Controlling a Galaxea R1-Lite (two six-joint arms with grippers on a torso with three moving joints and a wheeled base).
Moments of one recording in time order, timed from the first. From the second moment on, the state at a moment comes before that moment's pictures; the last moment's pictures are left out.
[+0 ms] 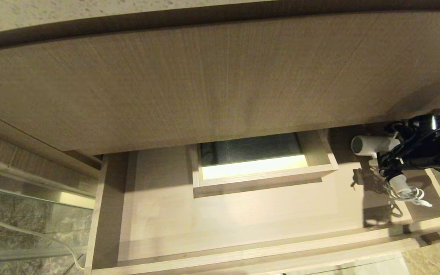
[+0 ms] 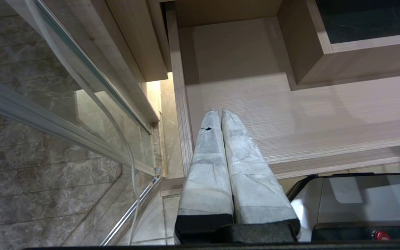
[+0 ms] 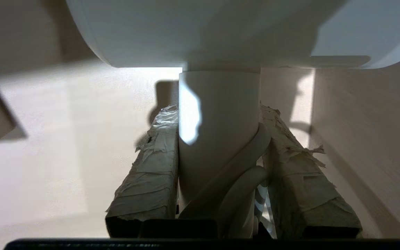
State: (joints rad) left arm 0.00 0.00 0.00 0.00 0.00 0.00; right arm -0.33 2.15 -1.31 -0.10 0.14 -0.20
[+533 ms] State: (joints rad) left arm 0.00 0.00 0.00 0.00 0.00 0.00; right arm -0.33 1.92 -1.10 -0.09 0.19 -0.31
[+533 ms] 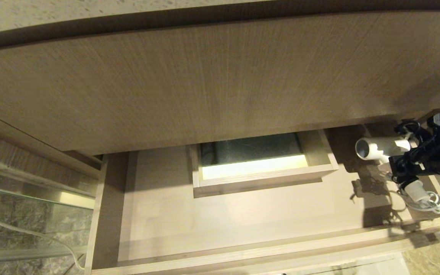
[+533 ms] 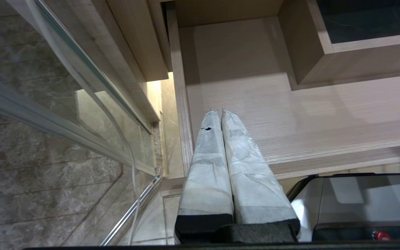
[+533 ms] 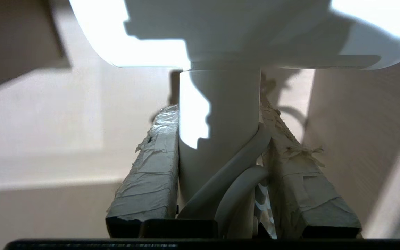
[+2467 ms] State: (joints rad) left arm 0.00 0.00 0.00 0.00 0.00 0.00; right arm -0.33 0.80 -0.73 0.25 0.18 -0.36
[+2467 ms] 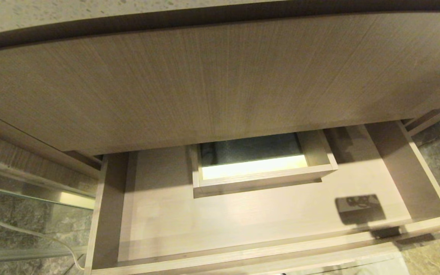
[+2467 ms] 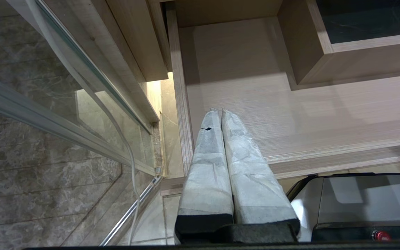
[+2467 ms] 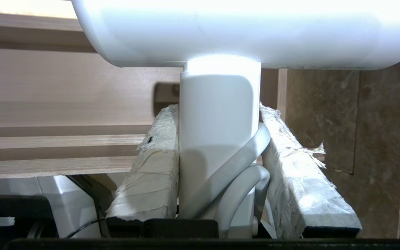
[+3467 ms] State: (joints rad) left arm 0.00 0.00 0.00 0.00 0.00 0.00; right arm -0.32 0.68 -0.71 0.20 0.19 -0.36
